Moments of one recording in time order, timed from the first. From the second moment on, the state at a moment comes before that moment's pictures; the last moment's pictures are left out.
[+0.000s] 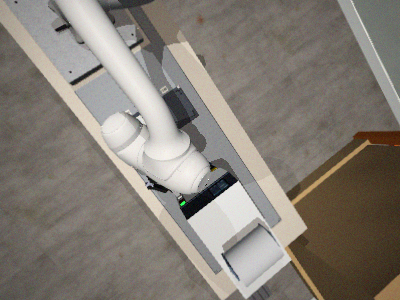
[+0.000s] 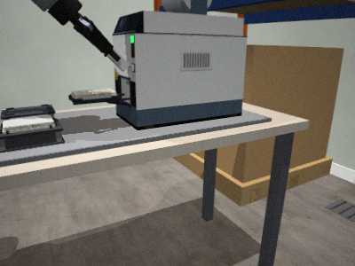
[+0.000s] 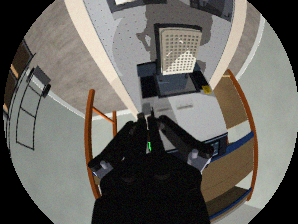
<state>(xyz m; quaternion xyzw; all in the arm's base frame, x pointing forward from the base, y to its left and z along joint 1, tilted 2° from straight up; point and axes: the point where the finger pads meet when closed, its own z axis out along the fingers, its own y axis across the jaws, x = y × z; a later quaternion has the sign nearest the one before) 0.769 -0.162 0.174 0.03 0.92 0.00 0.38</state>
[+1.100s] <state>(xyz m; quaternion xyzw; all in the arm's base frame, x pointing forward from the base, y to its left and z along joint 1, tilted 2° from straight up) 0.772 -0.162 0.174 0.03 0.92 0.00 0.38</state>
